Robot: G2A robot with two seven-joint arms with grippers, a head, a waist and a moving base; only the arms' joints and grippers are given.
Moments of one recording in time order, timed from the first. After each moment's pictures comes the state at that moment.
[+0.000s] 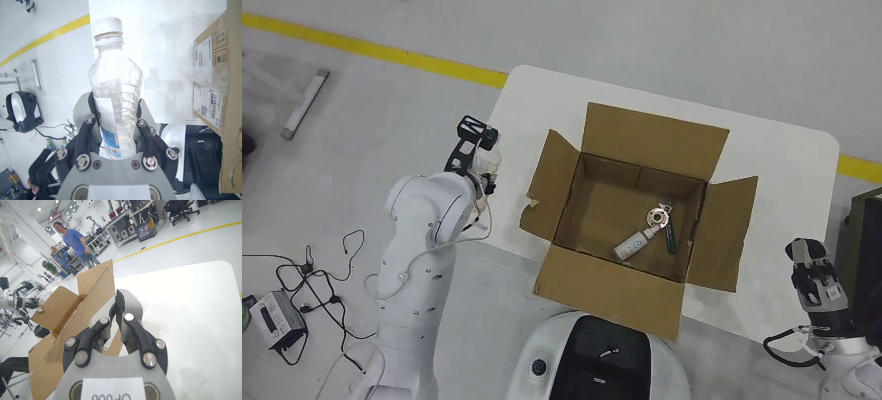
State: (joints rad) left arm 1.11 -1.35 -1.51 -1.89 1.53 -0.23 -1.32; right arm -1.88 -1.22 1.90 -1.86 -0.65 -0.59 -0.06
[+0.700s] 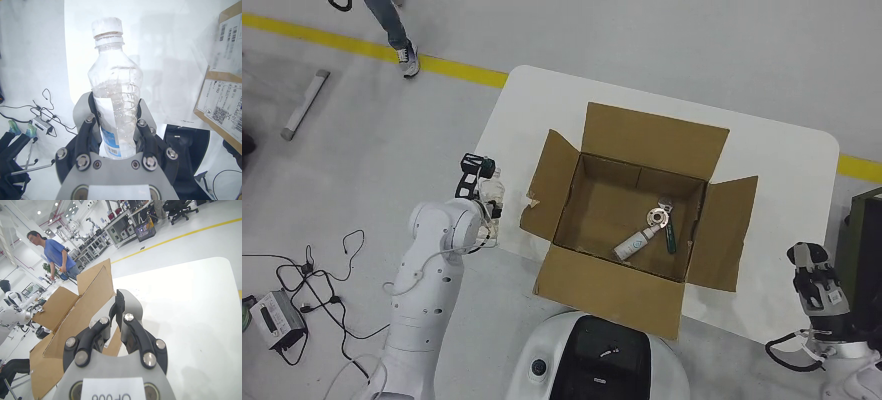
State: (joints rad) left arm 1.19 -1.35 -1.52 -1.70 1.44 -0.09 -1.20; right arm -1.89 -1.23 1.90 -1.85 -0.64 -0.62 -0.07
